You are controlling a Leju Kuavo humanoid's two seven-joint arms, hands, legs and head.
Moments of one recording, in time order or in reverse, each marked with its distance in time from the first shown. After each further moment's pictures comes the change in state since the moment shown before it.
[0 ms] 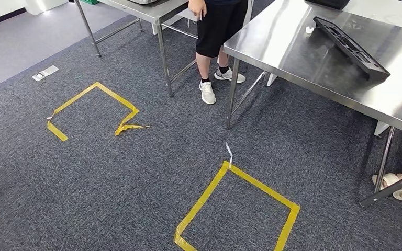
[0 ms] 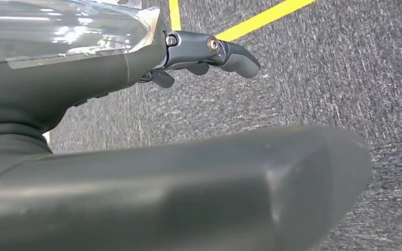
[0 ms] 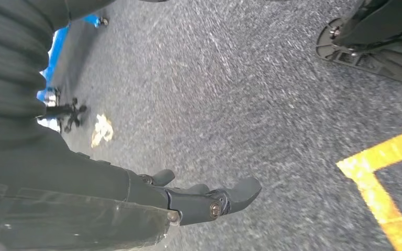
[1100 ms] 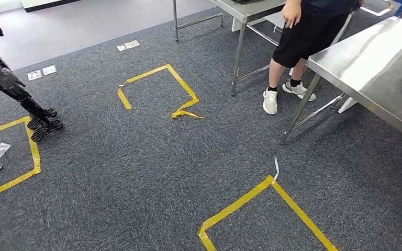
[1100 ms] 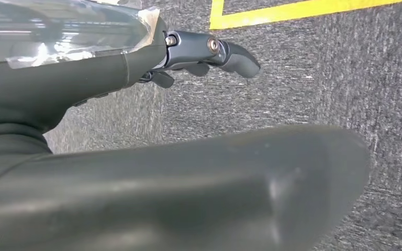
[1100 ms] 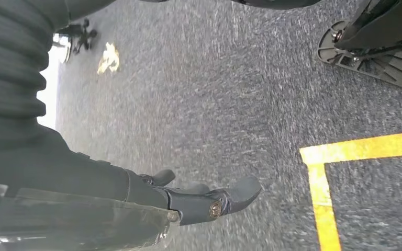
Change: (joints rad) left arm 0.000 0.001 -0.003 0.000 0.008 -0.053 -0.016; right arm 0.002 0.004 -0.002 0.002 -0.014 0.001 -0.003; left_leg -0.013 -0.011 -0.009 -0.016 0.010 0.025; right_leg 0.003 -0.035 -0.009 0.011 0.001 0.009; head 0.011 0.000
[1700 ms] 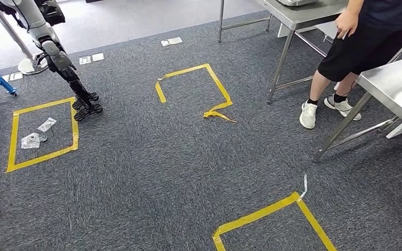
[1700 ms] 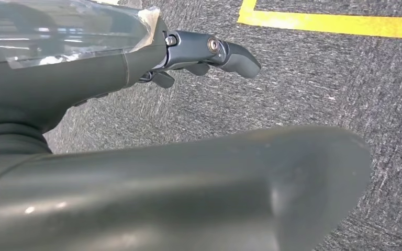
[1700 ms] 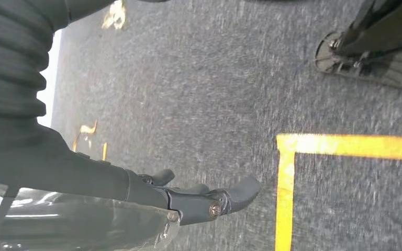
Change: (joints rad) left arm 0.004 0.001 0.000 0.000 0.012 0.000 -0.013; right arm 0.000 0.002 0.000 0.000 0.012 0.001 -0.009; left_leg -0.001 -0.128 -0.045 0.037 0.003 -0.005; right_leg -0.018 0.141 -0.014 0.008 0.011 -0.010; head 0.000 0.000
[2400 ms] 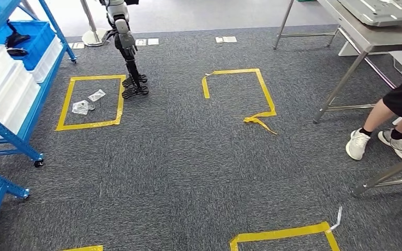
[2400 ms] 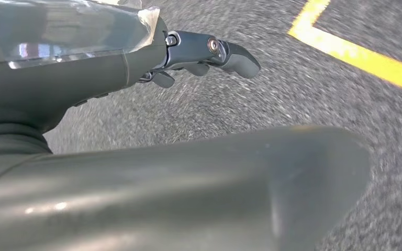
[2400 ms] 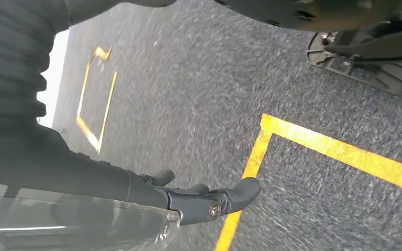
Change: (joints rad) left arm 0.000 0.003 0.018 0.000 0.032 0.048 0.004; right arm -0.011 0.002 0.019 0.001 0.064 0.040 0.011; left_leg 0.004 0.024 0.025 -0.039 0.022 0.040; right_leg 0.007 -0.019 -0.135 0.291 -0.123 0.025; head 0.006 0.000
